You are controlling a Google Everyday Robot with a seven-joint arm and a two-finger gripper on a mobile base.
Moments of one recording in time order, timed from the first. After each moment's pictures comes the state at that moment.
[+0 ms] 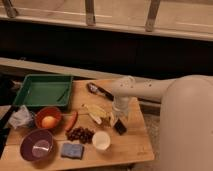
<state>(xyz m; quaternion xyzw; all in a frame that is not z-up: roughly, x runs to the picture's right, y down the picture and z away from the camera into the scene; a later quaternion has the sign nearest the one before) 0.089 0.193 0.819 -0.35 0.26 0.56 0.70</state>
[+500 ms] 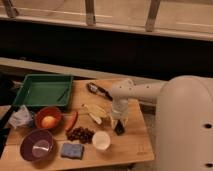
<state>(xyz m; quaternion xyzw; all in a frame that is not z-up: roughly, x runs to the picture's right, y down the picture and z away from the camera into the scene) 0.085 0.213 0.831 -0.38 0.26 0.55 0.70</state>
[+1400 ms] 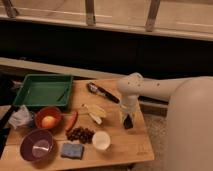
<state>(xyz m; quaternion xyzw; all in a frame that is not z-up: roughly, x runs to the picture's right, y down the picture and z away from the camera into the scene) 0.141 0.170 0.810 -0.30 0.29 0.59 0.70</state>
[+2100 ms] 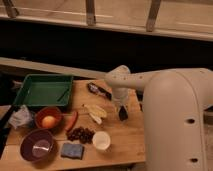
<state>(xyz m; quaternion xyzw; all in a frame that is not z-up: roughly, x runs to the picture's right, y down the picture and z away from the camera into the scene) 0.110 0.140 0.834 -0.28 0.30 0.55 0.73</state>
